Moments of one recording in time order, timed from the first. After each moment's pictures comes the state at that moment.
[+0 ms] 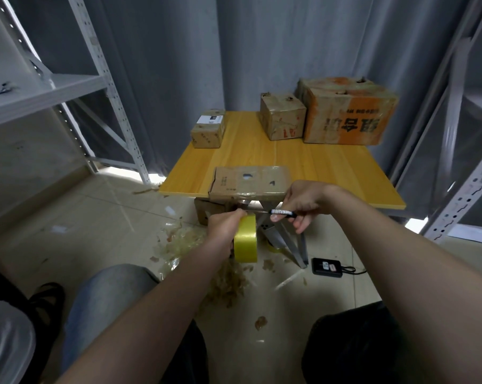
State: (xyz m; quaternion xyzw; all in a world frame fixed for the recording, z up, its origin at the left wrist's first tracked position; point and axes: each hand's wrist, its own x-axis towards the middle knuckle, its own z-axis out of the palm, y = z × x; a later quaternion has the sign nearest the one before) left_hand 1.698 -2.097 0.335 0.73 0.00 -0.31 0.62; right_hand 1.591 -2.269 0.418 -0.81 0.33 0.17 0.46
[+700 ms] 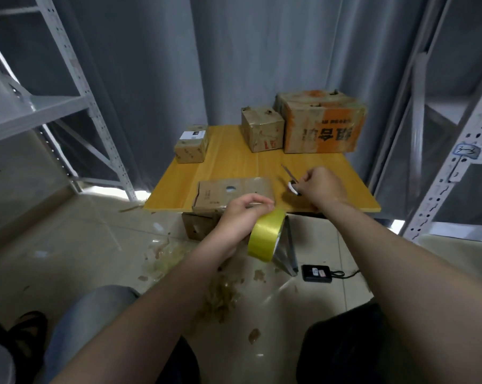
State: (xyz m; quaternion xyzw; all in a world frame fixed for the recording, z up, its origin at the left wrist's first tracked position) left_hand 1.657 -2.122 0.400 0.69 -0.31 -0.31 0.58; right_hand 1.556 -2.311 0.420 -0.82 0.47 -0.20 0.25
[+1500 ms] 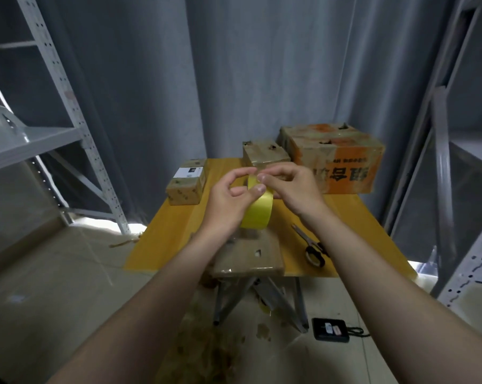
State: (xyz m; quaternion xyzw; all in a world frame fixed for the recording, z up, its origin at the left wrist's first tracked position) left_hand 1.751 -2.206 0.458 0.60 -0.41 -0.14 0.67; right_hand 1.656 -2.332 0.473 -0.72 0.17 -0.40 0.53
